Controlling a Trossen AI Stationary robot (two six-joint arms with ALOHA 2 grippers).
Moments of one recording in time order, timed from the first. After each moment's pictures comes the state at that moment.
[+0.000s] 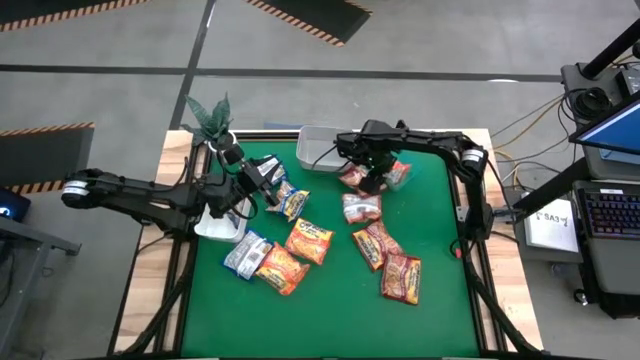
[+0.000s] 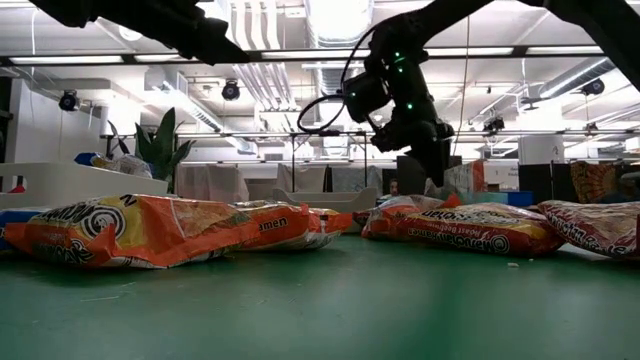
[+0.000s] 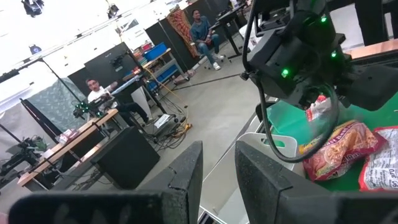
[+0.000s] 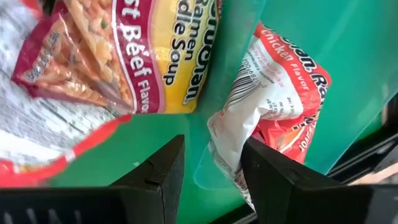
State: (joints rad) left arm -0.02 1.01 0.60 0.36 -0.80 0.46; right arm -0.43 2.00 1.67 -1.45 0.15 0.18
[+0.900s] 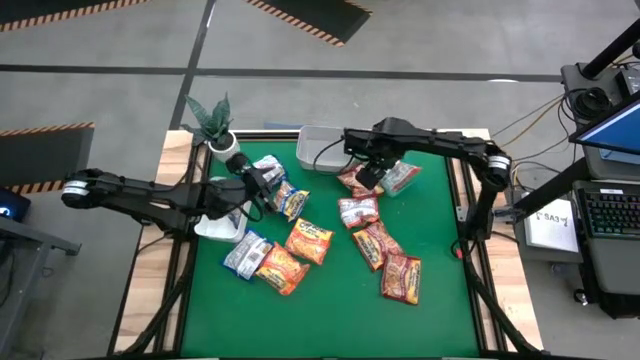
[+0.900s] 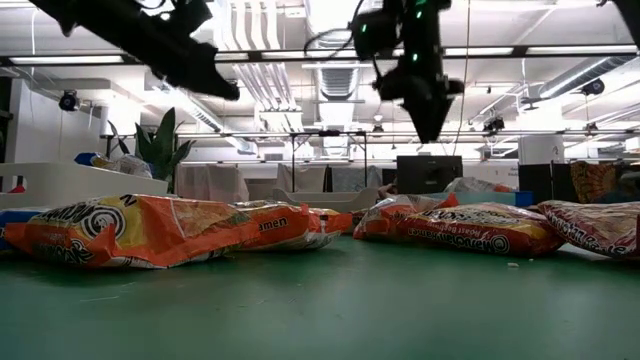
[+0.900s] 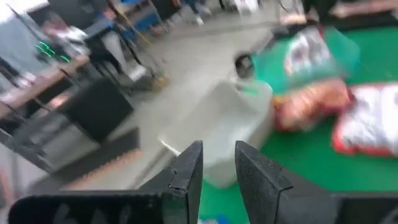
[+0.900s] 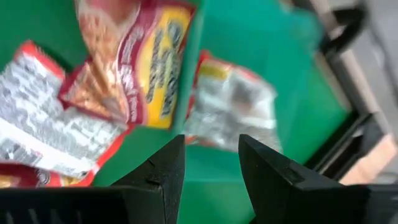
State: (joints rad) left arm -0.02 1.01 0.60 0.02 -0.76 0.11; right arm -0.35 1.80 1.69 -1.42 0.28 0.40
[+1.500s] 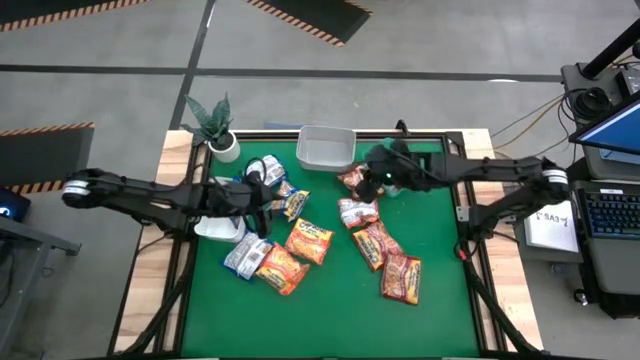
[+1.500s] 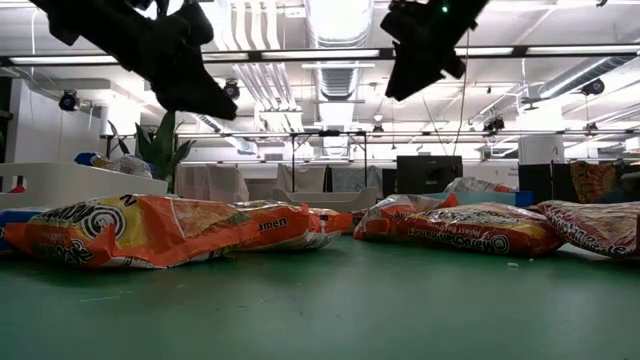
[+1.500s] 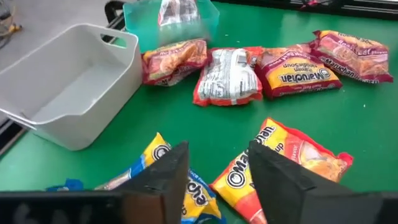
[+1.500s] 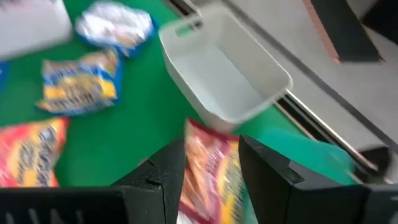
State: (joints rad) left arm -0.02 1.03 0.60 -0.12 -0.28 -0.16; right arm -0.13 1.36 1.18 -0.61 0.45 0.34
